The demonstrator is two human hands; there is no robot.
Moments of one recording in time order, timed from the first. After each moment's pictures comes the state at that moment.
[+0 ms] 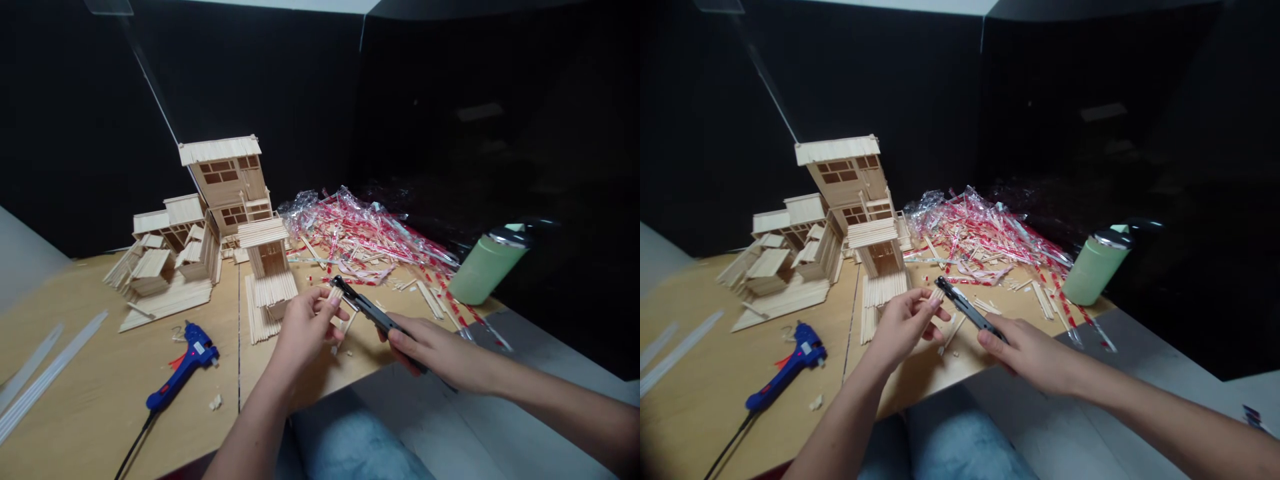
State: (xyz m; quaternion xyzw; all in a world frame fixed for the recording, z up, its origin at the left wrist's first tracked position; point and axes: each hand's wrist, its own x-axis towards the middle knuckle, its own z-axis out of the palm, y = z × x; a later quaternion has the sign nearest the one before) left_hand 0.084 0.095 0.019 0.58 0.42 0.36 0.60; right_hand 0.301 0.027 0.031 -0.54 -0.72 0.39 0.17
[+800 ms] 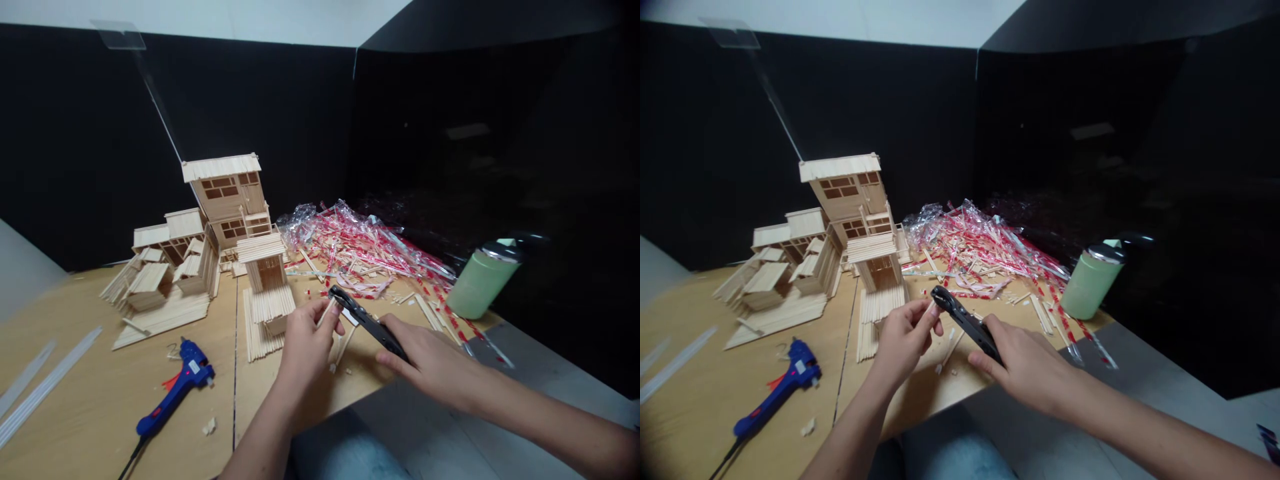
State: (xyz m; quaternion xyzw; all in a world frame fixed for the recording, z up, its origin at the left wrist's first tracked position) left_hand 0.091 0.097 0.021 0.66 0.43 0.40 0.46; right_hand 0.299 0.032 0.026 -0.61 -0.76 0.20 0.11
